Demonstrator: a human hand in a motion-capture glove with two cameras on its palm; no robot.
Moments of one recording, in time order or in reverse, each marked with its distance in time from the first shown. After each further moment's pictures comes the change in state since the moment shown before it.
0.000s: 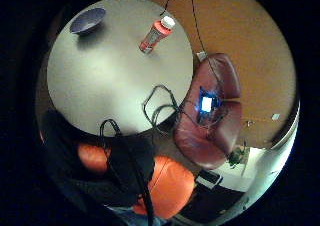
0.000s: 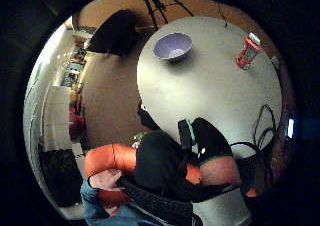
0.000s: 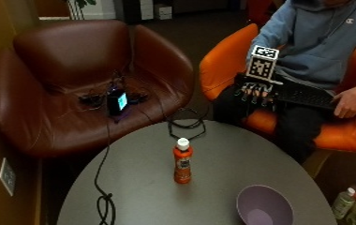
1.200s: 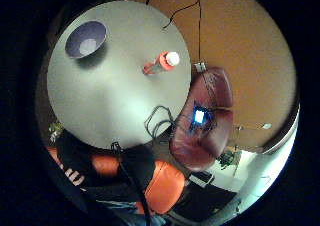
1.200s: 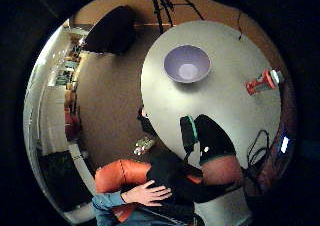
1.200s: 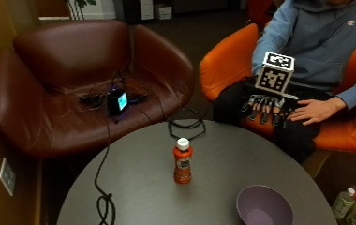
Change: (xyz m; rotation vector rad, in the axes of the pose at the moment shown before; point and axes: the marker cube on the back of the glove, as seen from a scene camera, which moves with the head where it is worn) arm -0.038 -0.122 -0.033 -0.029 0.033 -0.032
